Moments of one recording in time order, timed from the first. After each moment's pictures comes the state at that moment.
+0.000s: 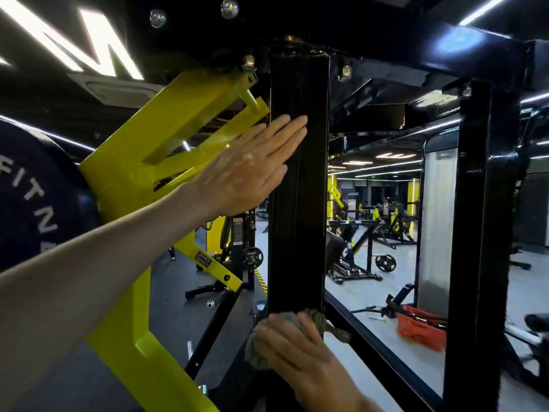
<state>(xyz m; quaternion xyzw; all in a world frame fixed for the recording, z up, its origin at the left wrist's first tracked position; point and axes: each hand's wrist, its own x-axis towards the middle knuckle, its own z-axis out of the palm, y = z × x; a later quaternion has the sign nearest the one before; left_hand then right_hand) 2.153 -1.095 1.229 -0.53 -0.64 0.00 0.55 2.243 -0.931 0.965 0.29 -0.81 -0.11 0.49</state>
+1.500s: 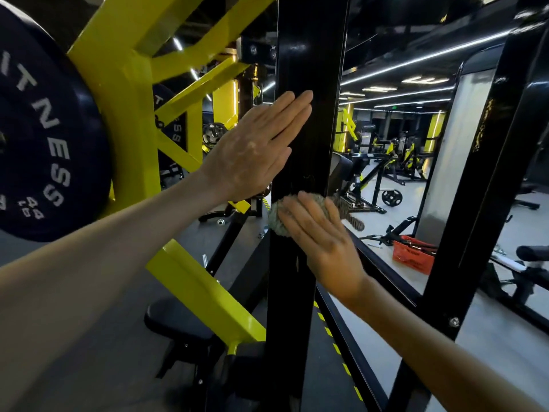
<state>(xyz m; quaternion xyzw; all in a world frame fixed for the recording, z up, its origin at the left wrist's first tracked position) 2.170 -1.094 1.105 -0.50 -0.65 0.00 0.57 2.258 -0.925 0.974 0.21 -0.80 -0.08 0.56</state>
